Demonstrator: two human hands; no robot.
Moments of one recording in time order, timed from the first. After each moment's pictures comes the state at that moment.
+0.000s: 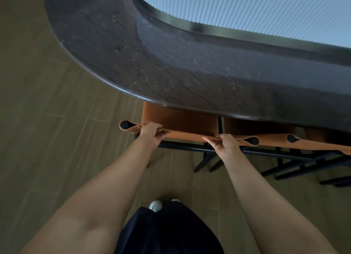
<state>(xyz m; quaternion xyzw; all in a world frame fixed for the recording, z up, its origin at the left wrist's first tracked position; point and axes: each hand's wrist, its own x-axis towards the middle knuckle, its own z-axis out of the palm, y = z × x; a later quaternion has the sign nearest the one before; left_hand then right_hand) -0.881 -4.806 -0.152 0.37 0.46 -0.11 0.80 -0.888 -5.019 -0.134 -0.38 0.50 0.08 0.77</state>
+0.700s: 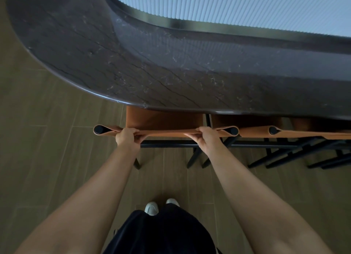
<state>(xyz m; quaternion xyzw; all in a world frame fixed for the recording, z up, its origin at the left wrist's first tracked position) -0.878 -4.808 -0.156 0.38 0.53 -0.04 0.76 -0.870 -5.026 -0.136 -0.38 0.48 0.13 0.78</state>
